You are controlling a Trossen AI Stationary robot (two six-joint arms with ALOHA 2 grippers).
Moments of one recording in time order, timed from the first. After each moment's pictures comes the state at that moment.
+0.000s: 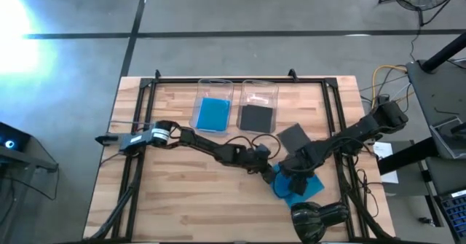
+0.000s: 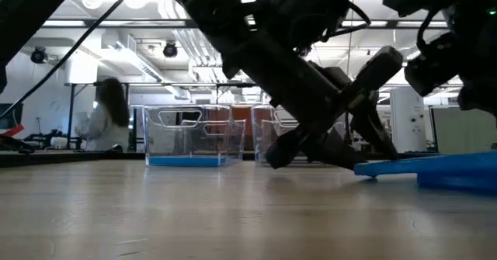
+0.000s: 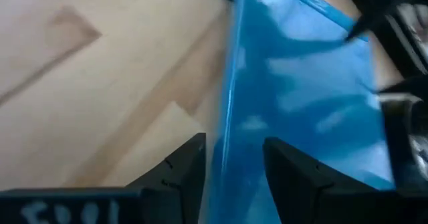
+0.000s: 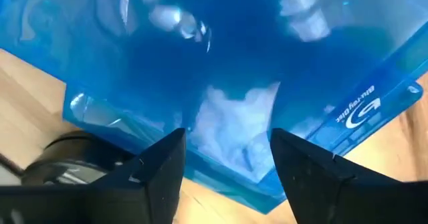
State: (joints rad) left arm -0.16 2.28 1.58 0.04 -0.09 -0.91; right arm 0.38 1.51 0.83 -0.86 -0.28 0.98
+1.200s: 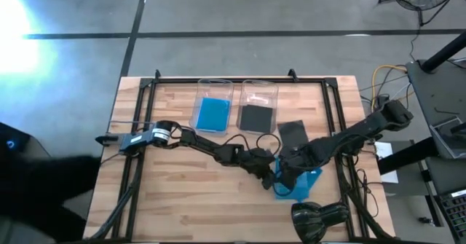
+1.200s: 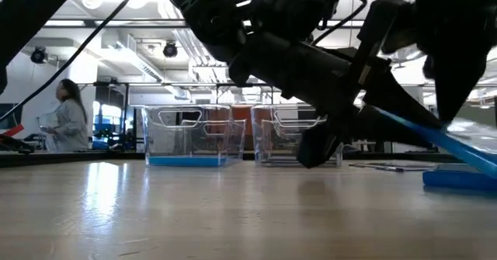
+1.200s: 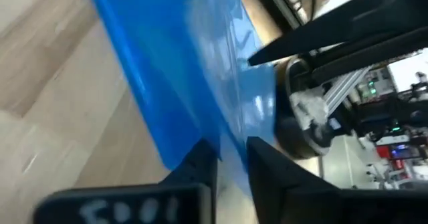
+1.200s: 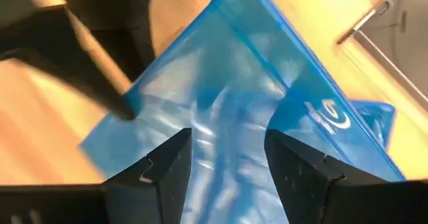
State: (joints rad) left arm -0.14 2.28 1.55 0.30 0.20 -0.85; right arm 0.39 1.45 0.92 -0.82 0.08 1.07
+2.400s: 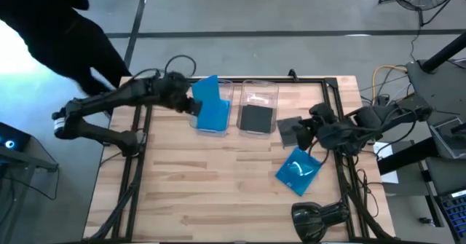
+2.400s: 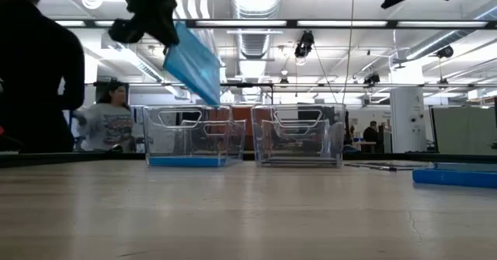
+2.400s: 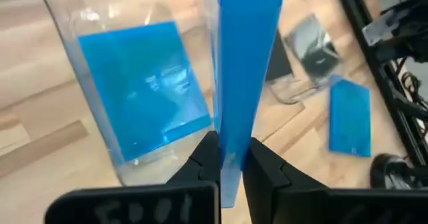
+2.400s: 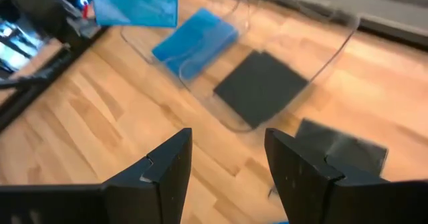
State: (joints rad) left arm 0.34 1.15 1.19 -0.87 -0.02 -0.80; right arm 0.37 1.04 1.19 -1.10 0.66 1.16
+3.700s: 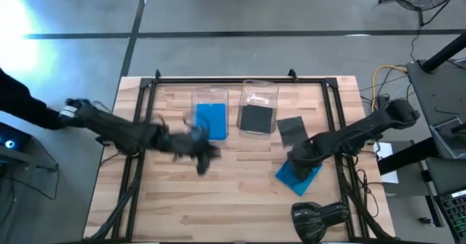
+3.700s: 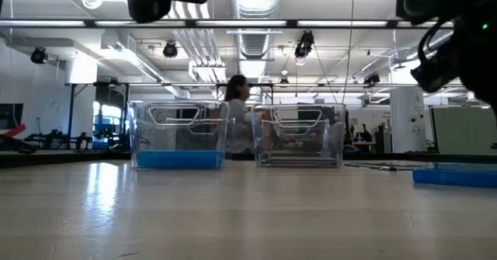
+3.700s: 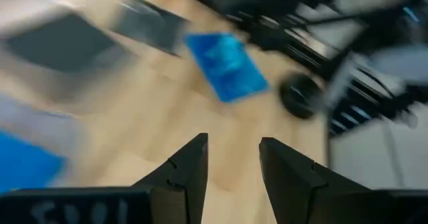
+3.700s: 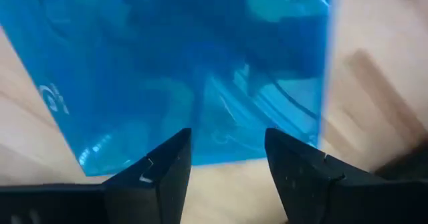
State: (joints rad) left arm -0.27 1.21 1.01 -0.31 -0.26 -0.68; right arm 0.31 1.34 0.74 -0.98 -0.15 1.17
